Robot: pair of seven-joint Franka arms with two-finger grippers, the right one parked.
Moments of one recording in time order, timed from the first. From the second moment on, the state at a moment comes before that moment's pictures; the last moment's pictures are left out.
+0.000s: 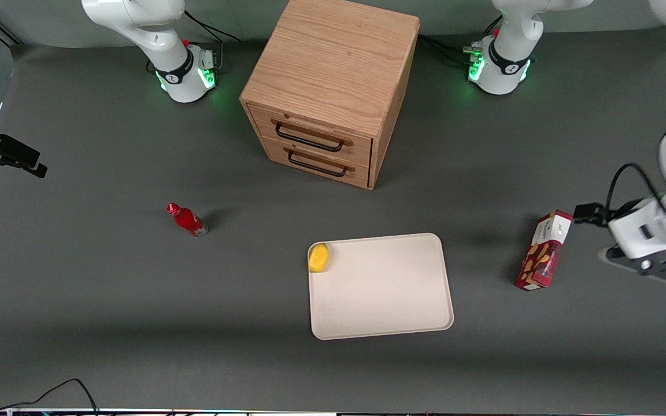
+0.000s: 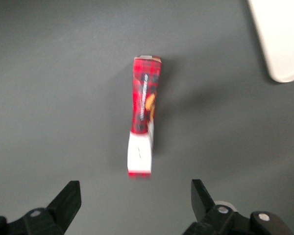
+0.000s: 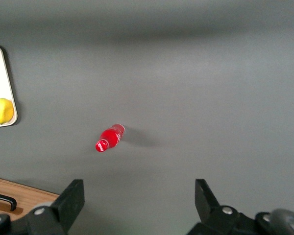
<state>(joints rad) -0.01 0.40 0.02 -1.55 0.06 1.78 0.42</state>
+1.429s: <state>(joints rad) -0.02 0.36 -0.16 -1.46 -0.03 1.68 -0.05</state>
